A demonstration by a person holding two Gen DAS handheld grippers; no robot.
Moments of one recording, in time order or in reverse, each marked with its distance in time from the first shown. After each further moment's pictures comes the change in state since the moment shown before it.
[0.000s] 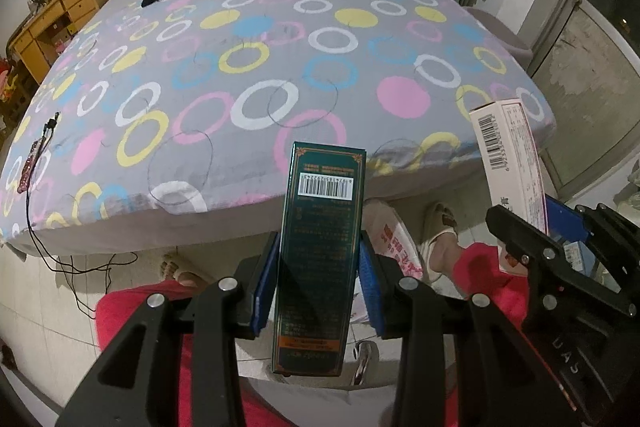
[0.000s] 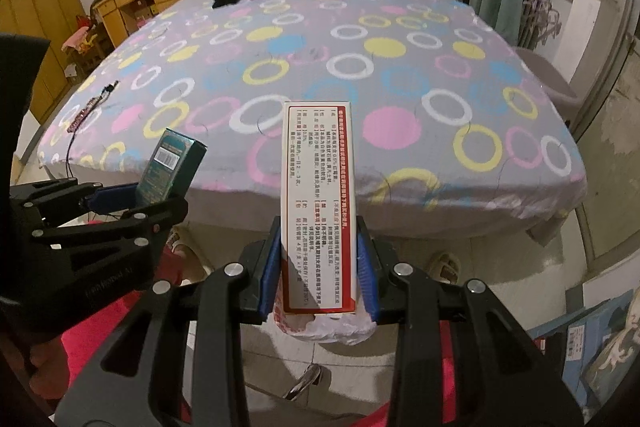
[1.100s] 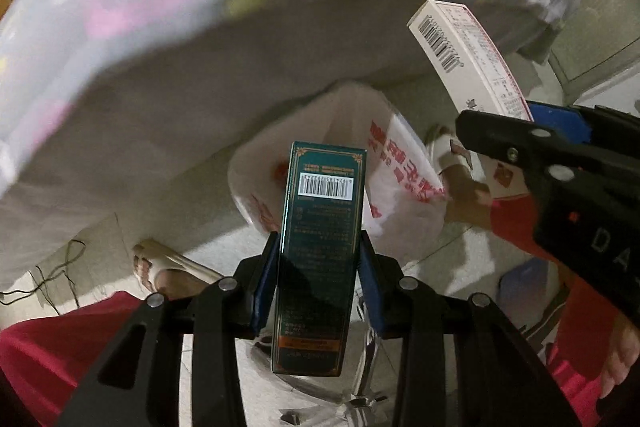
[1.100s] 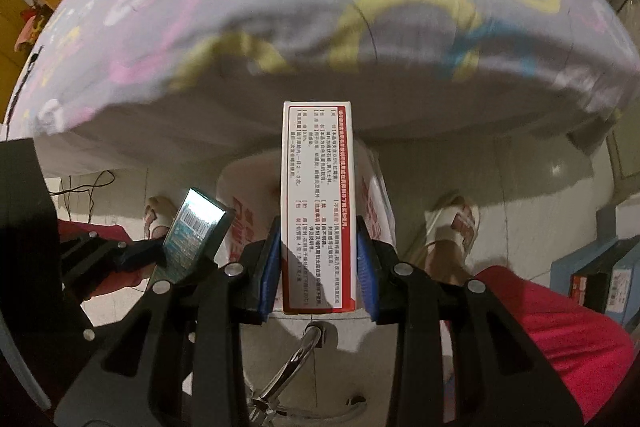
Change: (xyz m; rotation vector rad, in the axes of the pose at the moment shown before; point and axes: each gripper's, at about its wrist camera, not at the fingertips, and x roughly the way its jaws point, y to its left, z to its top) left arm 0.218 -0.050 -0.060 0.184 0.341 -0.086; right arm 0.192 -0.063 -0.060 0.170 0.369 -0.002
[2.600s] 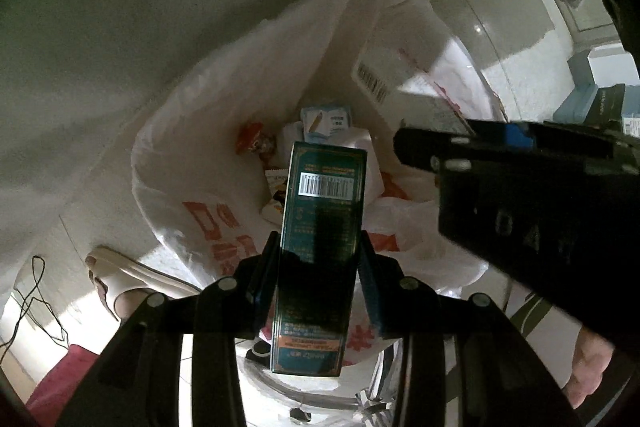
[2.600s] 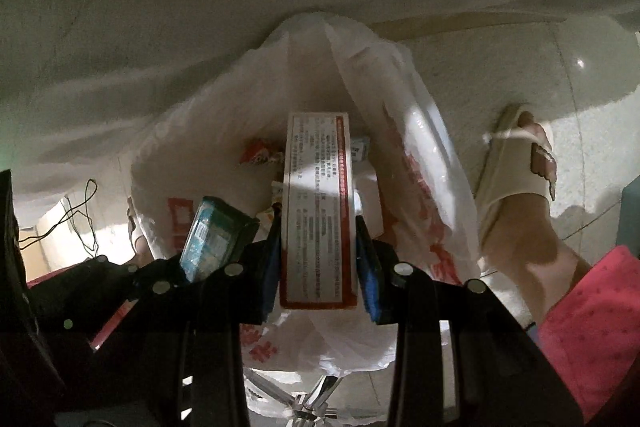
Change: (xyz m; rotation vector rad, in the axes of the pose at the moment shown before) left arm 0.154 0.020 0.036 0.070 0.254 -0.086; right arm 0.188 -0.033 0.014 0.221 0.310 0.092
